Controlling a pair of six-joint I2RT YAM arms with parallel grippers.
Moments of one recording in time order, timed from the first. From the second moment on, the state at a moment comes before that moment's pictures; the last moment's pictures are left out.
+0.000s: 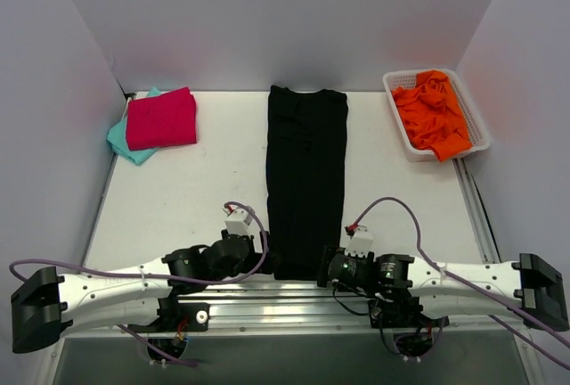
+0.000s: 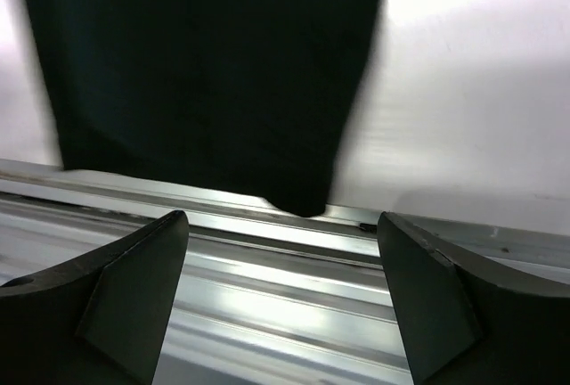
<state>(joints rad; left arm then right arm) -1.20 0.89 0.42 -0.14 -0.38 -0.94 1.30 0.87 0.41 -0.60 0.44 1.32</state>
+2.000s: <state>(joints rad) -1.20 1.15 0.40 0.00 -0.14 -1.01 1.30 0.99 0.48 -0.66 0.53 1.46</state>
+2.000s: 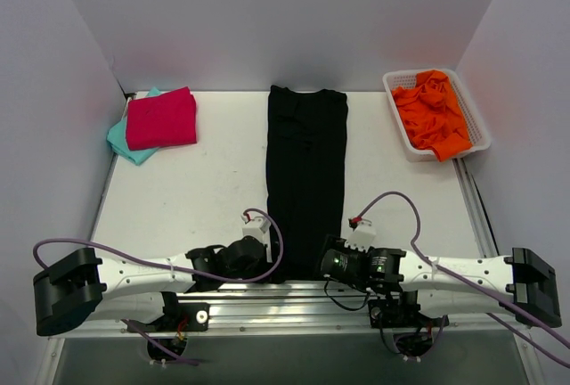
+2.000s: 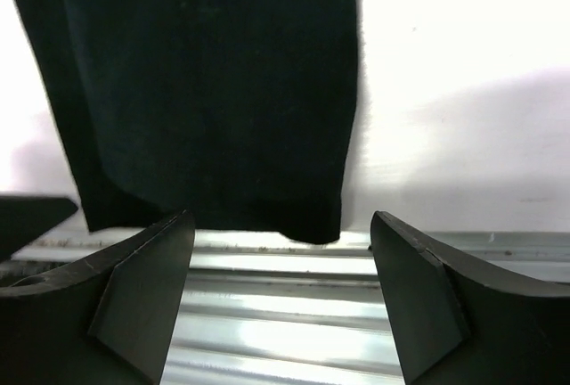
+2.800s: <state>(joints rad) -1.20 1.14 0.38 0.00 -0.15 -1.01 1.22 1.19 0.44 -0.45 0.49 1.45</state>
